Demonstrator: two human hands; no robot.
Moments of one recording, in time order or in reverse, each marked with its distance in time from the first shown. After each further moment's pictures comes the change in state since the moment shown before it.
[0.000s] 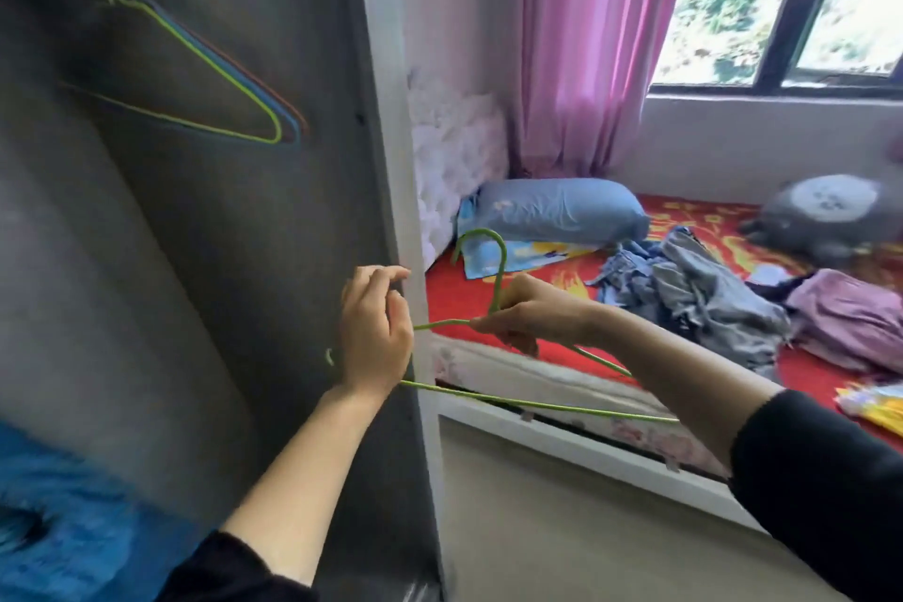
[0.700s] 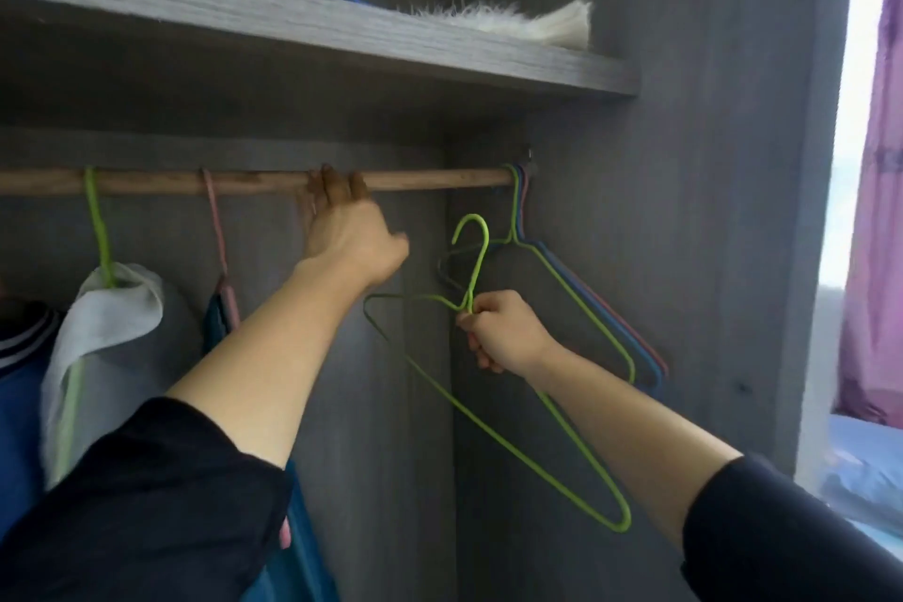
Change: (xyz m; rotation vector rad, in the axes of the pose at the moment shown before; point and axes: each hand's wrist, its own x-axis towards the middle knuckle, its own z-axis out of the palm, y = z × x) left_hand 0.249 -0.018 -0.329 1.060 0.238 -0.372; right_hand 0.224 -0.323 0.104 0.077 0.134 -0.510
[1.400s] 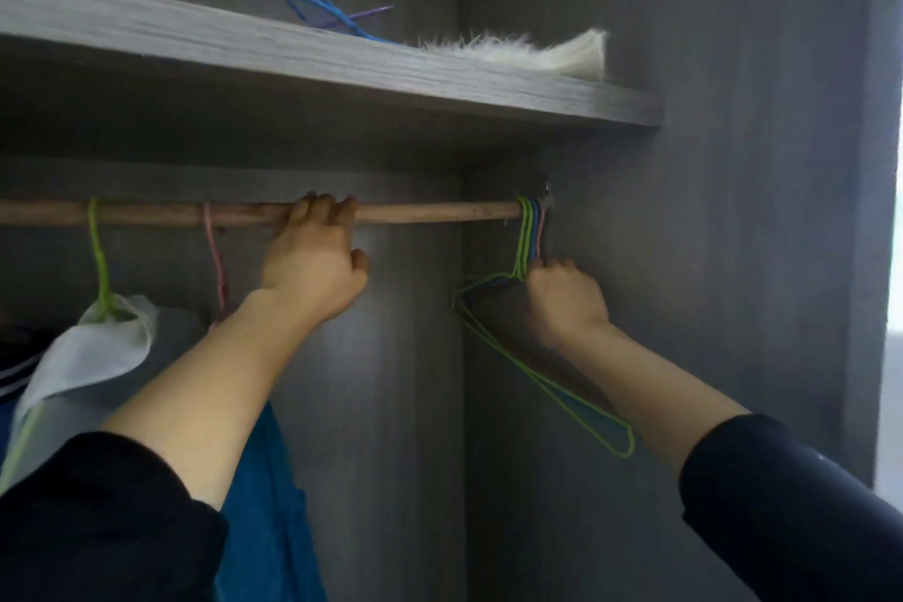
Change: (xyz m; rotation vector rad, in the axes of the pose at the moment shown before) left_hand 0.015 -0.038 0.002 0.096 0.172 0.153; right_hand 0.061 -0.002 -0.057 -1.048 0.311 -0.266
